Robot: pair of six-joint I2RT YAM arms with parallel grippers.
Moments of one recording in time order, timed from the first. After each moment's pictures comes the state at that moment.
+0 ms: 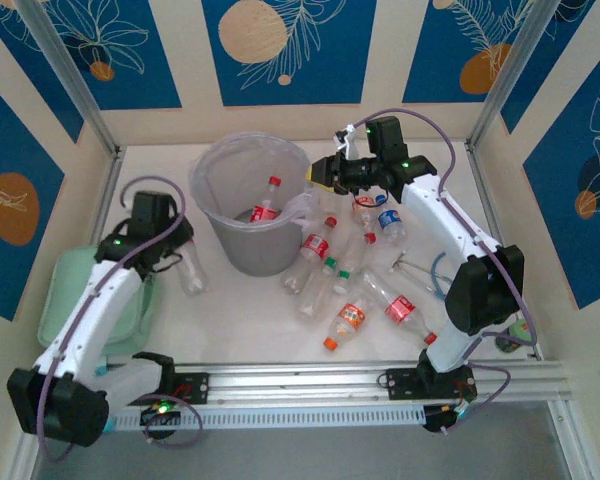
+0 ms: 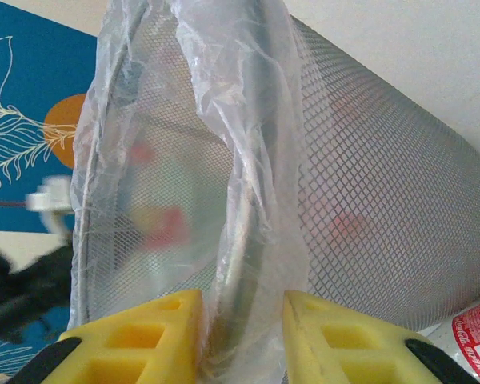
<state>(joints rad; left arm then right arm) -0.20 1.07 1.06 -0.79 -0.20 -0.67 0.35 1.67 1.55 -0.56 -0.78 0.61</state>
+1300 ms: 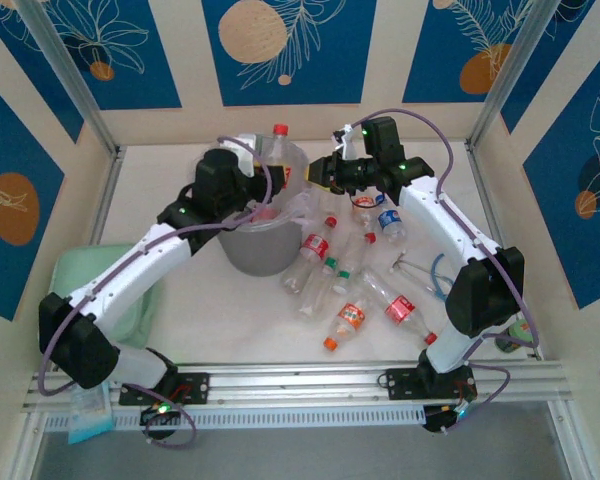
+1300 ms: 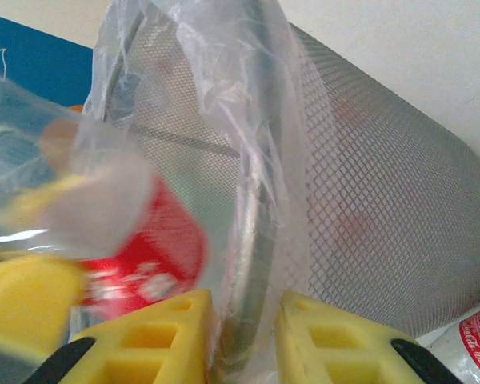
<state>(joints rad) -0.59 1.39 1.23 -0.18 0.00 -0.37 0.38 1.66 1.54 -0.54 -0.73 0.65</state>
